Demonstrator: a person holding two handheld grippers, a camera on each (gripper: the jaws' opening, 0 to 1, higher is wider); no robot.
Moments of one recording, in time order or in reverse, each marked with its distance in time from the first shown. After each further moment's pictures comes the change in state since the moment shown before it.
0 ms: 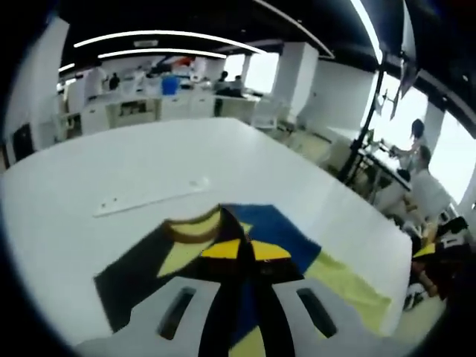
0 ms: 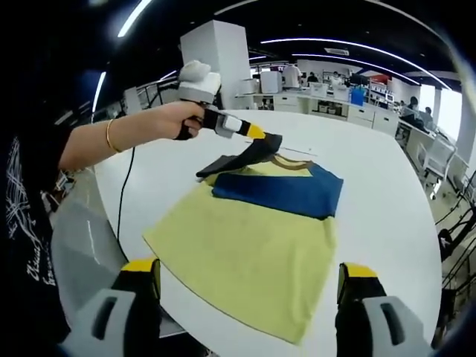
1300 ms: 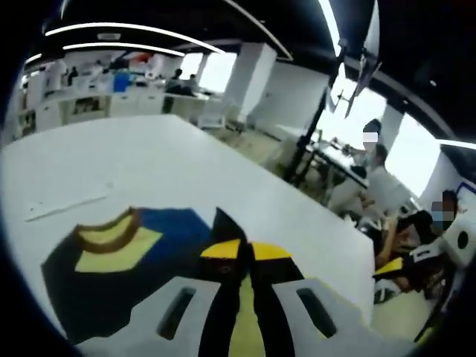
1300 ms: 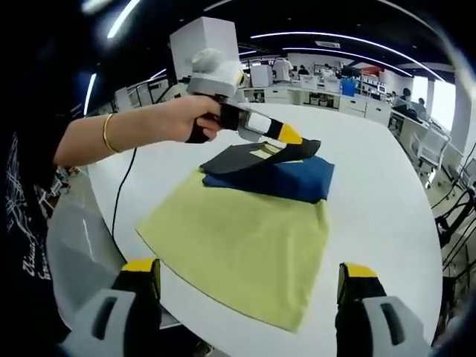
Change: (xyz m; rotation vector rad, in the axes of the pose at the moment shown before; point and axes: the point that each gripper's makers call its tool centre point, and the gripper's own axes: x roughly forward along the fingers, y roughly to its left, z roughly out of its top) left arm 0.041 -0.113 -0.015 0.014 0.004 -0.310; right arm -0.003 -0.010 -0.022 0.043 0.029 -0.032
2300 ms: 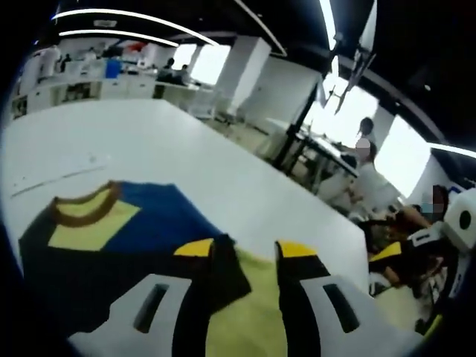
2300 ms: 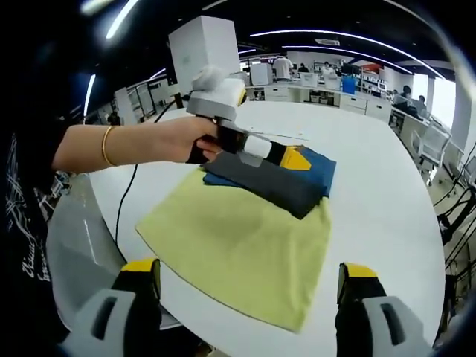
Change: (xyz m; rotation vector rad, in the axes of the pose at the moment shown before) left arm 0.007 -0.006 -0.033 -0.014 0.023 -0.043; right arm 0.004 0.001 -0.001 0.009 0.005 0.004
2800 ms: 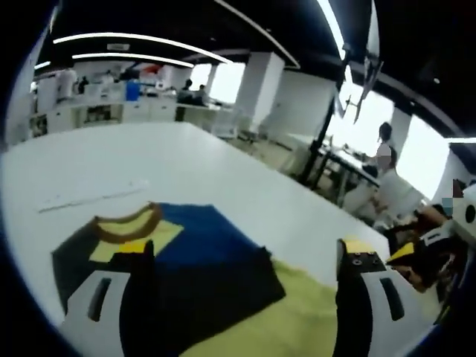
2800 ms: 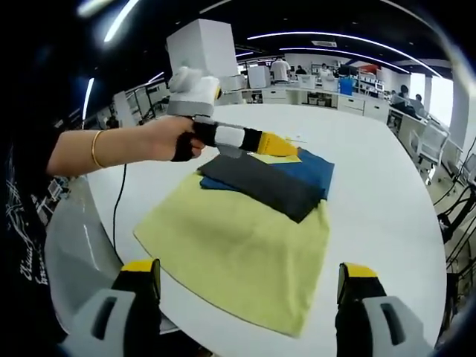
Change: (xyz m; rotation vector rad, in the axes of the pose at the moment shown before) left arm -0.037 0.040 0.035 0.037 -0.173 0.166; right arm 0.005 -0.006 0.004 0.015 -0.017 -0.004
